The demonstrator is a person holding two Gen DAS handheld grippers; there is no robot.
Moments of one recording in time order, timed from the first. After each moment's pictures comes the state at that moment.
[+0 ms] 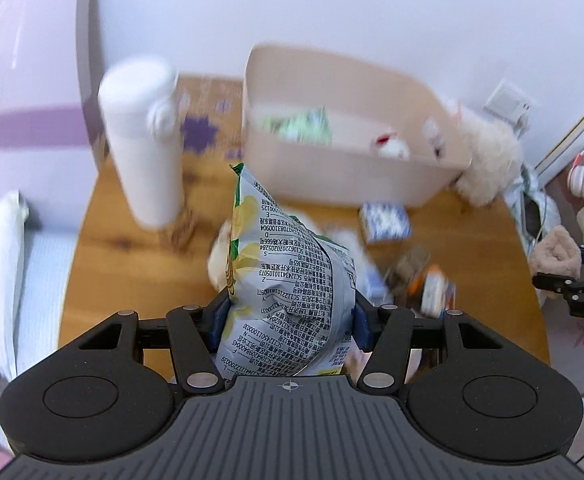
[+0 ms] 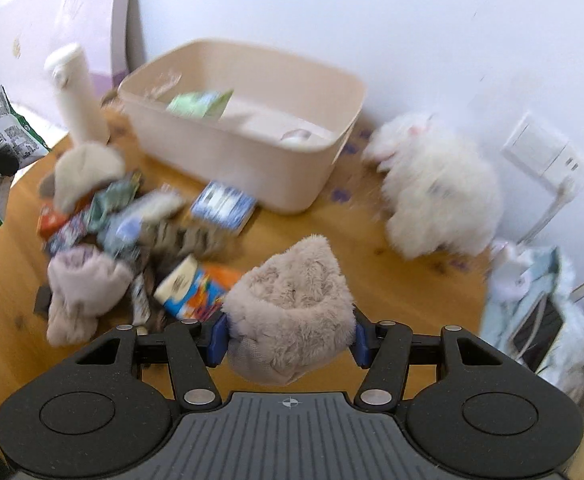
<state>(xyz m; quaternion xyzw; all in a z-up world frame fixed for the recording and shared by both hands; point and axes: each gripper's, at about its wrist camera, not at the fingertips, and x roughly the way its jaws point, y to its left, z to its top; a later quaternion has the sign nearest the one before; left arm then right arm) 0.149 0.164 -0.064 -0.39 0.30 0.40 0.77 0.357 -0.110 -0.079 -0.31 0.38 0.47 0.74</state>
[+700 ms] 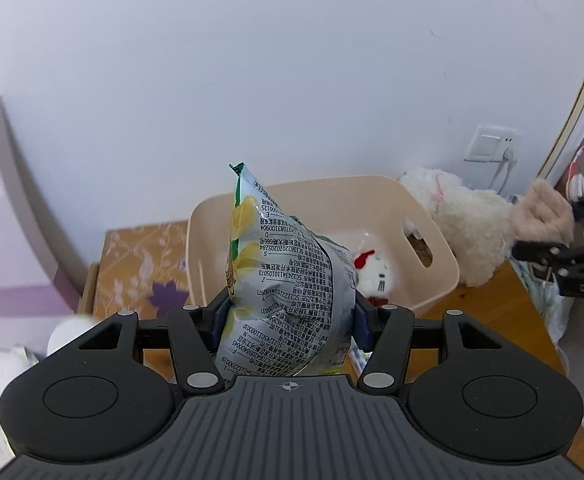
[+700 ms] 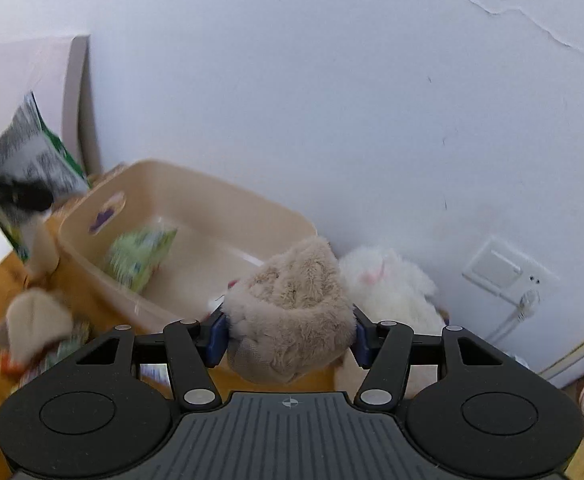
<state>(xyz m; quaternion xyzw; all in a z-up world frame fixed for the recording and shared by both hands) 0.233 0.260 0.007 -0.27 0.29 0.41 0.82 0.410 -0.012 -0.017 -0.28 0.29 0.45 0.80</state>
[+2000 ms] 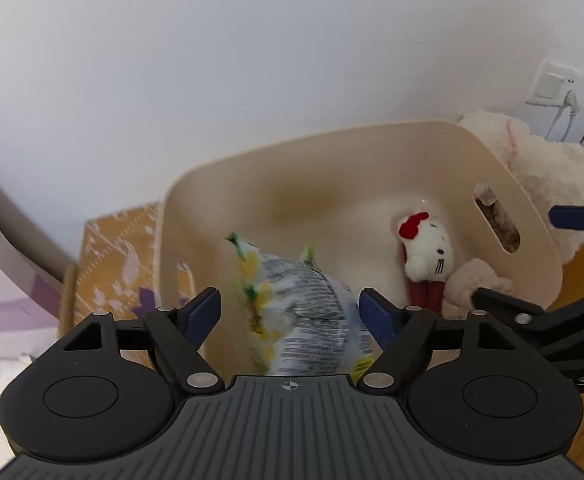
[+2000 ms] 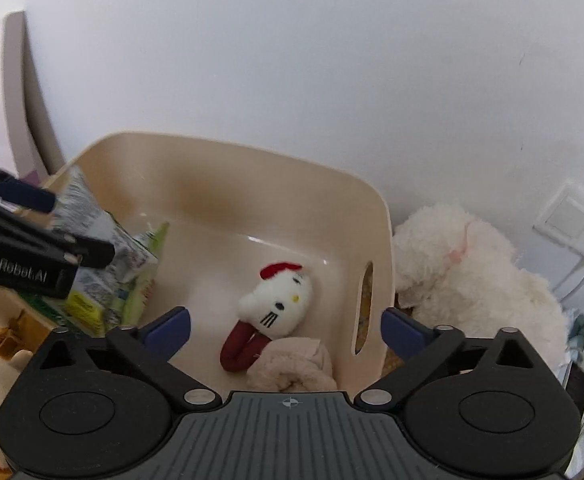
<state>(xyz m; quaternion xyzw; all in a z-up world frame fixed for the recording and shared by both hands) 0.294 0.336 -0.068 -0.28 0.36 0.44 0.77 0.422 0.079 -0.108 -0.25 0.36 0.41 0.80</state>
